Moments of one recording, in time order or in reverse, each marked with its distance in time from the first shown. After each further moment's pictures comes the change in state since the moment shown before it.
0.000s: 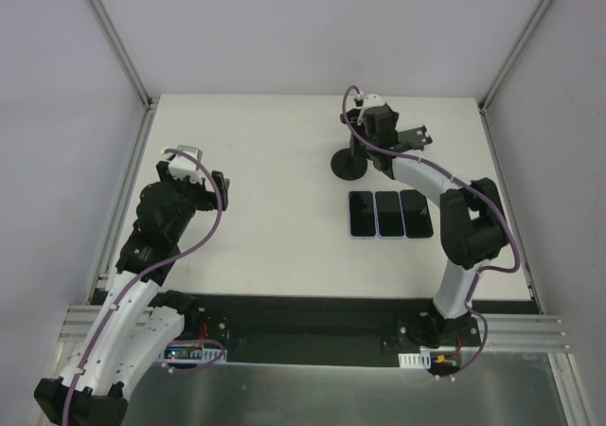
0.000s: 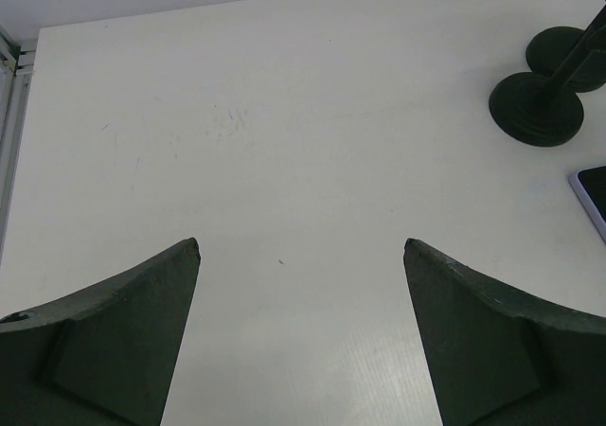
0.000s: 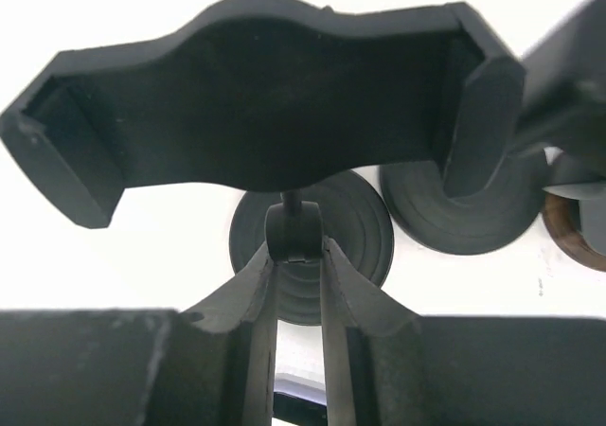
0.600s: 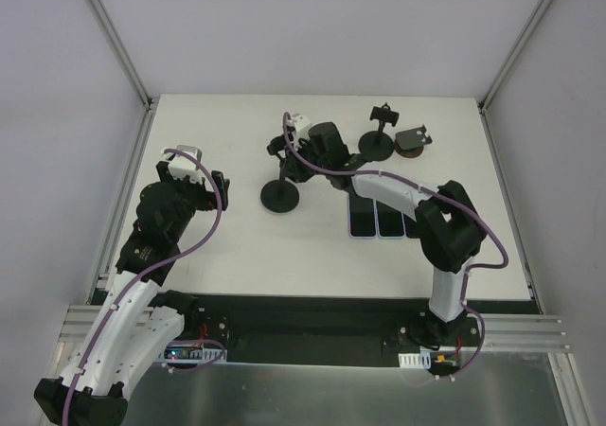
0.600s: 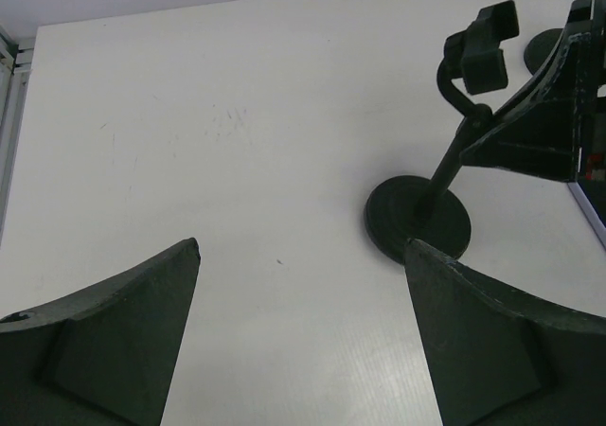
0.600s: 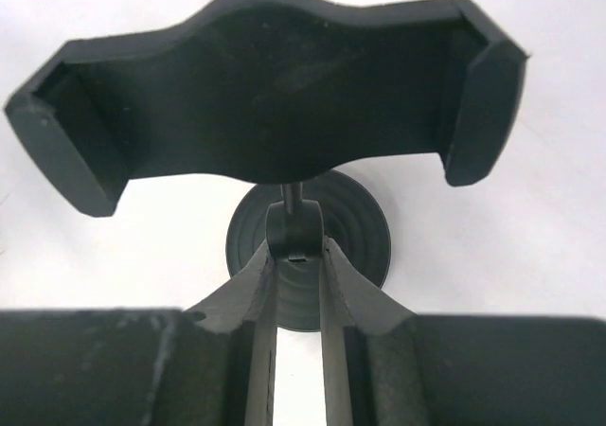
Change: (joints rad) left arm 0.000 0.000 0.000 0.000 0.000 -0.007; right arm 0.307 0.076 0.096 0.008 -0.346 -0.002
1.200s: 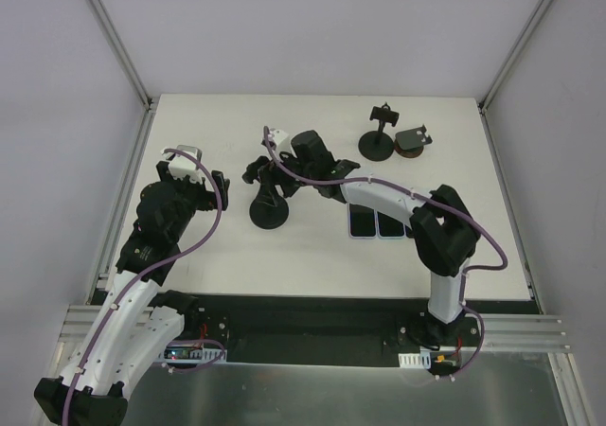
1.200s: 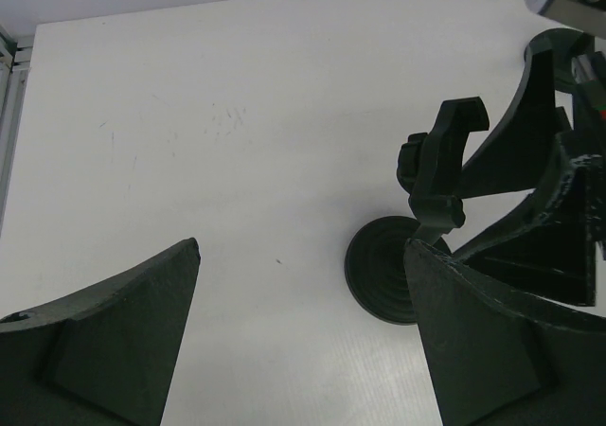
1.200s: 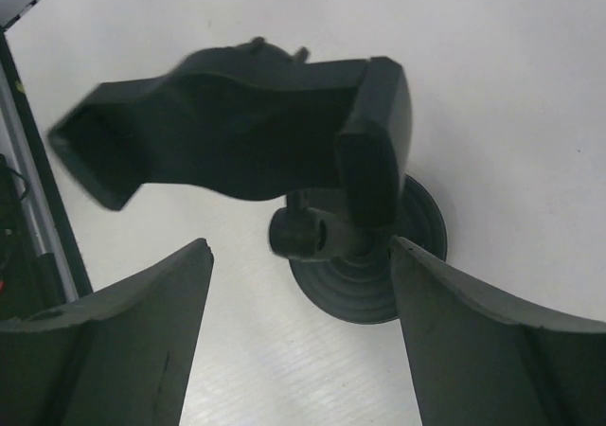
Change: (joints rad) left arm 0.000 0.003 0.000 0.000 -0.001 -0.003; right arm 0.080 -0.034 0.013 -0.068 -0.138 -0.009
